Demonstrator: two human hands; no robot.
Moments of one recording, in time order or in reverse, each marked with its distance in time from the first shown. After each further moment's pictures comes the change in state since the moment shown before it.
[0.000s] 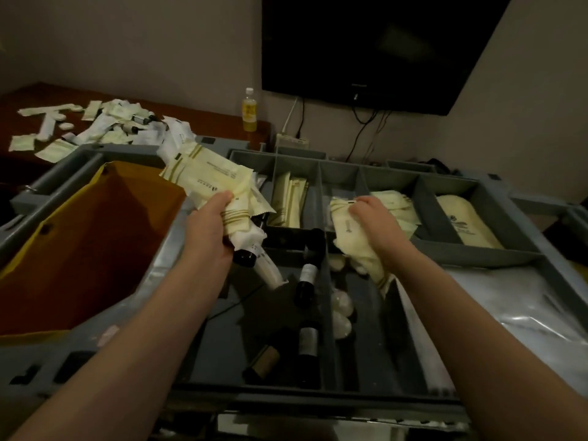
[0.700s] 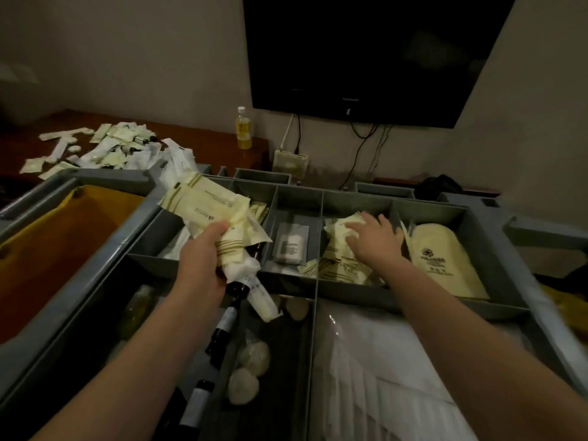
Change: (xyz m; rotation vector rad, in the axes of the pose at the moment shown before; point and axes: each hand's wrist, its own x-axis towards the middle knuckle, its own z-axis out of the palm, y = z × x) left_hand -0.001 -0.082 0.113 0.054 0.106 0.049; right_hand 0.157 0.108 -0.089 -0.843 -0.108 -0.131
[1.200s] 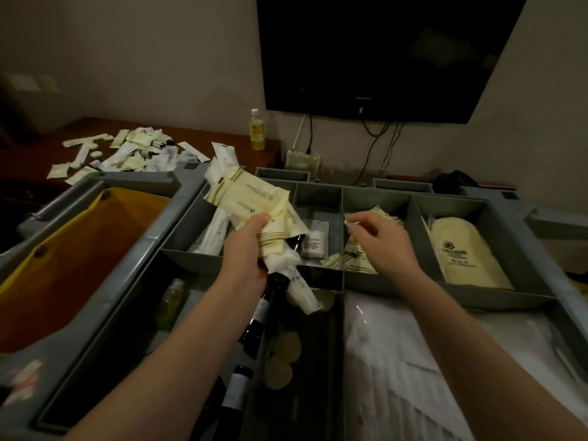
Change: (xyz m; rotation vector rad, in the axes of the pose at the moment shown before) left_hand -0.015 0.005 0.005 -0.034 -0.116 -0.104; right_hand -0.088 -0.055 -0.029 0.761 0.166 -0.186
